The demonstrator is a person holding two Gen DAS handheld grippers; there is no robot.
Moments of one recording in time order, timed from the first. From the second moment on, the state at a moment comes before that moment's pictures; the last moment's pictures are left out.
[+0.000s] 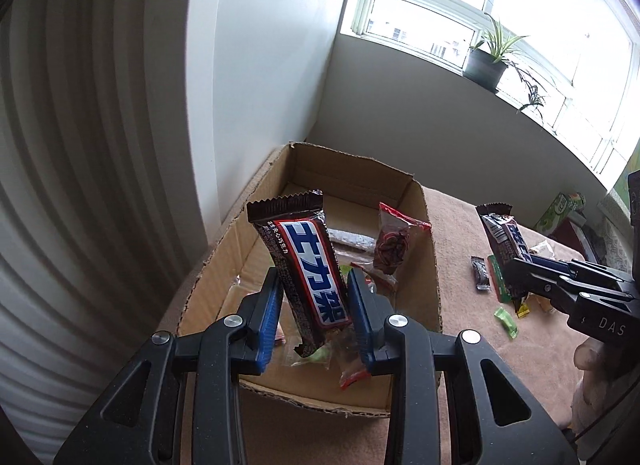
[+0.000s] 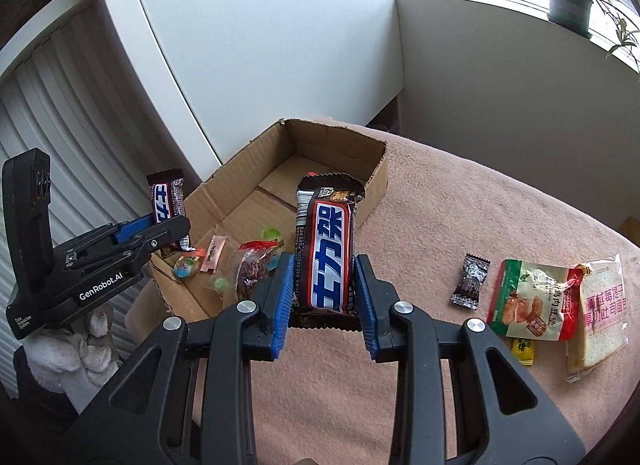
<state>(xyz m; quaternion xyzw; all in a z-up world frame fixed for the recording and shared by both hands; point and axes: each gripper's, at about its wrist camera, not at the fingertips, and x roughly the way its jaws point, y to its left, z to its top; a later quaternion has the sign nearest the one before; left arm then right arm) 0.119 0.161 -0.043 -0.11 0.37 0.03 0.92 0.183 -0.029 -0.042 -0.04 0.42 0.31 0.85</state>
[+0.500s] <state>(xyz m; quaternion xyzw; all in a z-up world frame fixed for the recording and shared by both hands) 0.134 0.171 -0.042 -0.09 0.37 0.06 0.92 0.180 0.024 -0.066 -0.06 0.44 0.35 0.83</state>
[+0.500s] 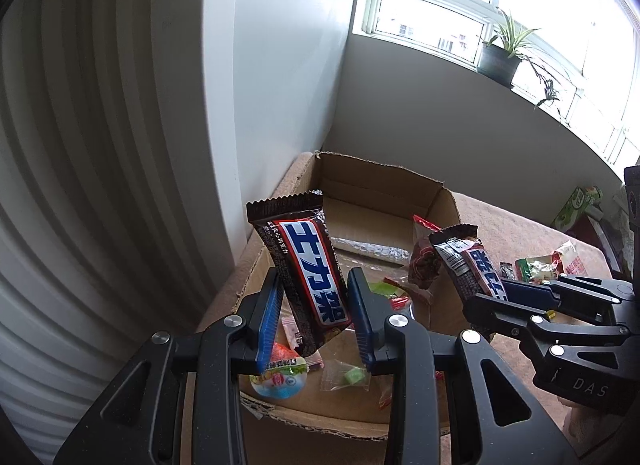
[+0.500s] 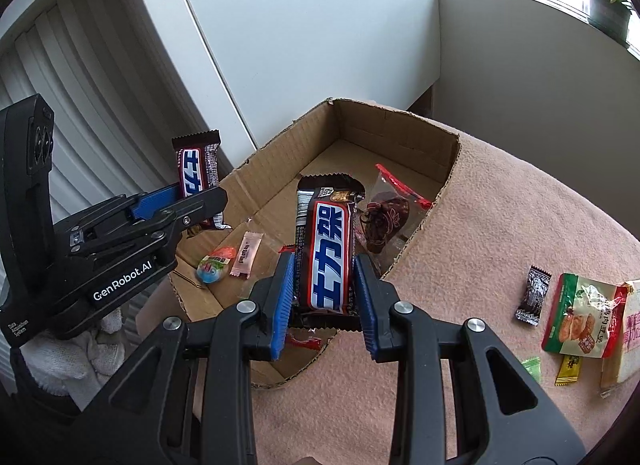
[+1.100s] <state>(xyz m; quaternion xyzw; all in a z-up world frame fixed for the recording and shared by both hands) 0.131 0.173 -0.041 -0.10 0.37 0.07 0.92 0.162 -0.007 -0.066 -0.06 0.42 0.32 0.85</state>
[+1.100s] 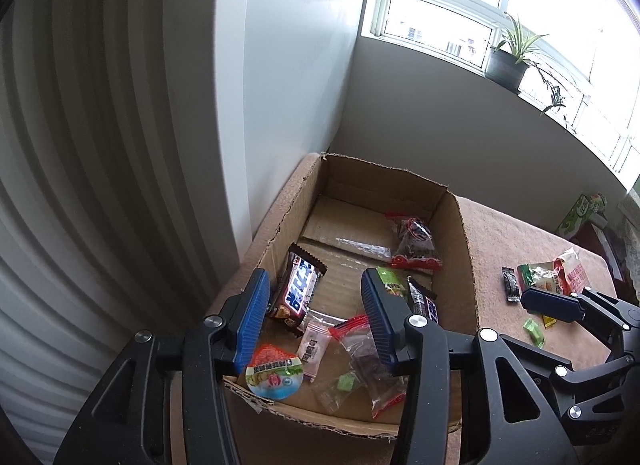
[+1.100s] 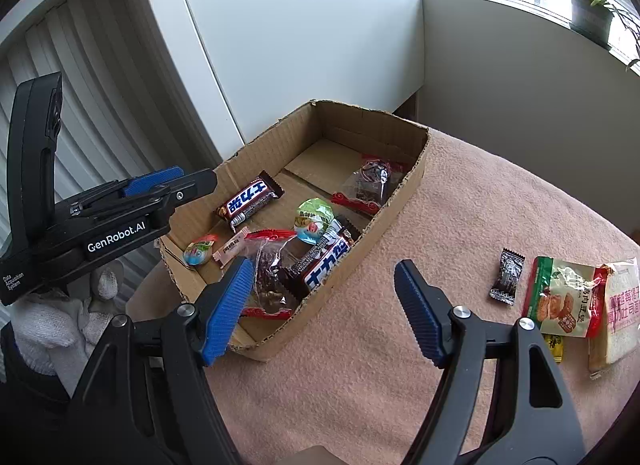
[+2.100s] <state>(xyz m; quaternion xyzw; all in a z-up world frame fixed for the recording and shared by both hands) 0.118 -0.003 -0.048 -0.09 0.40 -0.13 0.90 0.170 -0.332 -0.079 0.16 0.44 0.11 0.88</state>
